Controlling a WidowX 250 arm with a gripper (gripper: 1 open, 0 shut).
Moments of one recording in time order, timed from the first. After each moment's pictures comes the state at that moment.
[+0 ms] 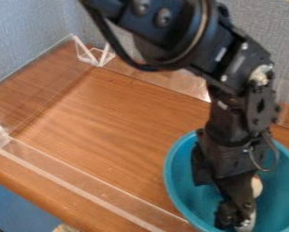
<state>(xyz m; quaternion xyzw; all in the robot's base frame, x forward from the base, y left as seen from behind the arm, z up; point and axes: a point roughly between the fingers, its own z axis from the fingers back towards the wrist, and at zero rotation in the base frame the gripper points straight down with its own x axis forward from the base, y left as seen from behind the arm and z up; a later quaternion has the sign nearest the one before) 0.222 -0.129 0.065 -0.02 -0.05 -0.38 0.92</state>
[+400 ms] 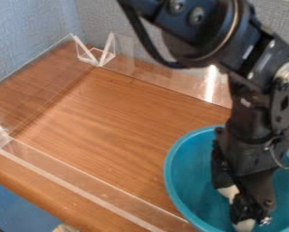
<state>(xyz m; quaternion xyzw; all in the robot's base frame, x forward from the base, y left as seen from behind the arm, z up) 0.233 -0.142 0.069 -0.03 -0.06 -0.39 0.92</state>
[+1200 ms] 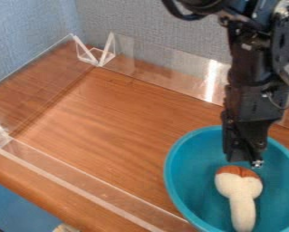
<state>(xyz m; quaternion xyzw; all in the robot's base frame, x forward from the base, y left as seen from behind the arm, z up) 0.276 -0.128 0.089 -0.04 -0.06 -0.48 0.87</state>
